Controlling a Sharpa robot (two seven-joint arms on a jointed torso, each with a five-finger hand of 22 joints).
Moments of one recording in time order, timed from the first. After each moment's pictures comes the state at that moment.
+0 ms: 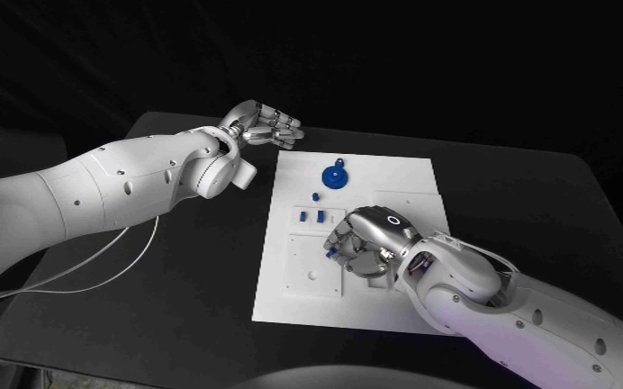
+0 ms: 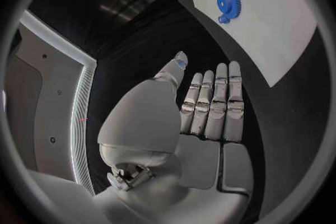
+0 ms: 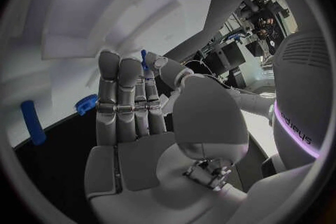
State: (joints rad) left arm 1.29 -0.72 -0.14 1.22 -0.40 -0.29 0.26; left_hand 1.41 -0.03 0.12 -0.04 0.09 1.01 0.15 0.06 0.06 1.04 0.16 0.06 0.06 1.15 0.13 0.07 0.07 0.07 1.06 0.11 0.11 0.11; right arm 0.71 -0.71 0.27 1.70 -1.84 -0.27 -0.11; right_hand 1.25 -0.15 0.68 -0.22 0.21 1.28 0.07 0.06 0.10 1.40 0.01 0.06 0.07 1.45 -0.07 0.74 0.74 0.09 1.45 -0.10 0.32 1.22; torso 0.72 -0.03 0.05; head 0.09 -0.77
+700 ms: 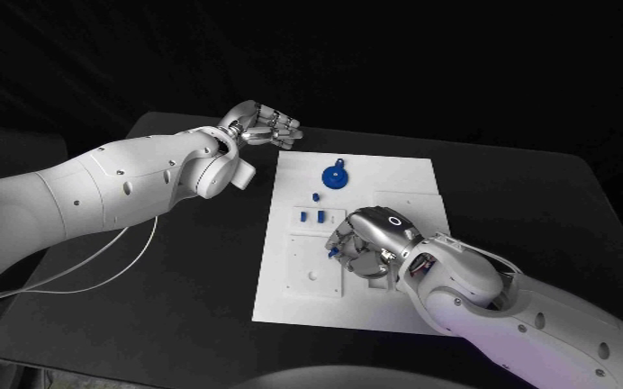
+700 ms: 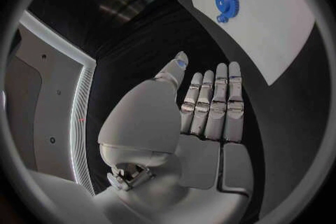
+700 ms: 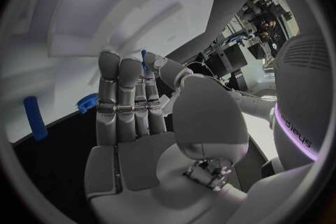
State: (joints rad) left arm 1.29 -0.73 -0.14 1.21 -0.40 -0.29 0.26; left_hand 1.41 -0.02 0.12 -0.05 0.09 1.01 0.15 0.06 0.06 1.04 0.16 0.06 0.06 1.15 0.13 0.07 0.07 0.07 1.05 0.11 0.11 0.11; right arm 0.71 -0.71 0.27 1.71 -1.86 -0.27 -0.14; right_hand 1.25 -0.15 0.68 -0.23 0.21 1.29 0.07 0.06 0.11 1.40 0.01 0.06 0.07 1.45 -0.07 0.74 0.74 0.09 1.46 -0.10 0.32 1.23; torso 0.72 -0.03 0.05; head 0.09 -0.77
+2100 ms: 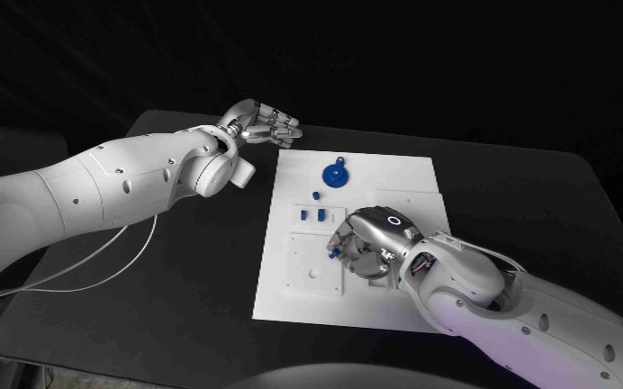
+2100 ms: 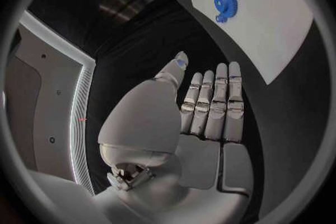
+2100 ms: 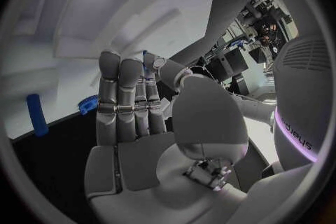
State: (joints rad) left arm 1.29 -0.73 -0.14 1.21 -0.40 -0.29 0.26; left_hand 1.41 -0.02 0.12 -0.05 0.09 1.01 0.15 0.06 0.06 1.04 0.15 0.06 0.06 1.15 0.13 0.07 0.07 0.07 1.05 0.11 0.11 0.10; right arm 0.71 -0.72 0.27 1.73 -1.89 -0.22 -0.17; right_hand 1.25 -0.15 0.68 -0.23 0.22 1.29 0.07 0.06 0.11 1.40 0.01 0.06 0.07 1.45 -0.07 0.75 0.74 0.10 1.46 -0.09 0.31 1.24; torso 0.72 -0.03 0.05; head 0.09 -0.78
